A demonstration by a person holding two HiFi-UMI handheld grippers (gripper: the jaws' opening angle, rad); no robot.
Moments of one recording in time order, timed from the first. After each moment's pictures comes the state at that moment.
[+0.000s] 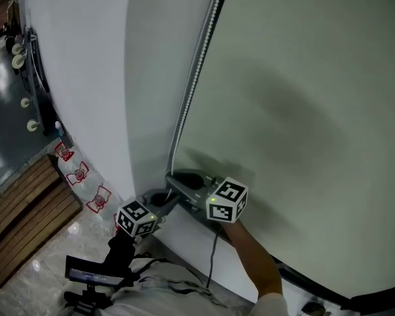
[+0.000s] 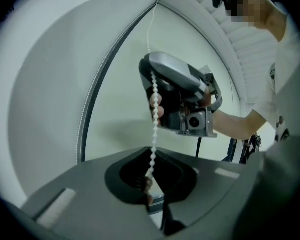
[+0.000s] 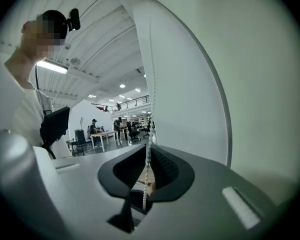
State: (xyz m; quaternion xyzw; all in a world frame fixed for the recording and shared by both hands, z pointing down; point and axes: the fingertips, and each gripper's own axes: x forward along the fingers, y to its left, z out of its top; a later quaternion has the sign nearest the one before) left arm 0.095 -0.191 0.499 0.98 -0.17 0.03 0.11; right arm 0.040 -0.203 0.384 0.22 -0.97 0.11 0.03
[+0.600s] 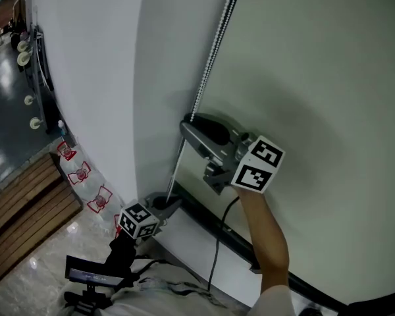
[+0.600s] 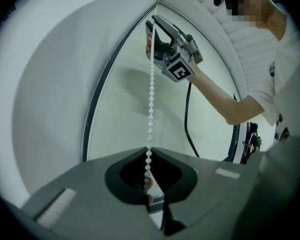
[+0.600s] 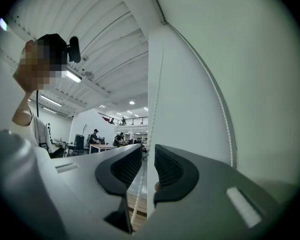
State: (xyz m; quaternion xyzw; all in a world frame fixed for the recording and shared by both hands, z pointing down) left arm 0.094 -0.194 0.508 0.98 -0.18 0.03 0.12; right arm 0.045 -0.237 0.210 0.21 -0.98 -0.01 -0.06
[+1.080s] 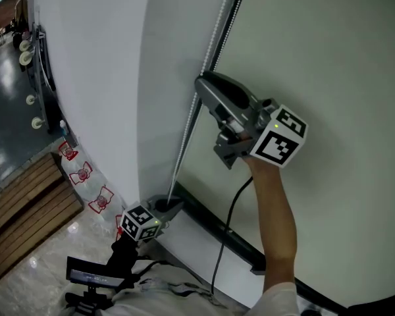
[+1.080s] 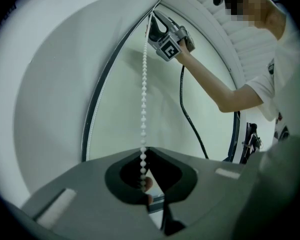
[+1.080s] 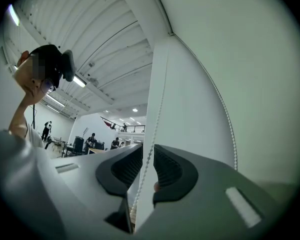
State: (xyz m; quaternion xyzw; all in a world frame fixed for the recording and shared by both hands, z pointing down) left arm 0.095 -0.192 0.510 0.98 -0.18 0.03 0.12; right arm 0.048 -0.252 0.118 0.20 -0.97 -0.05 -0.11
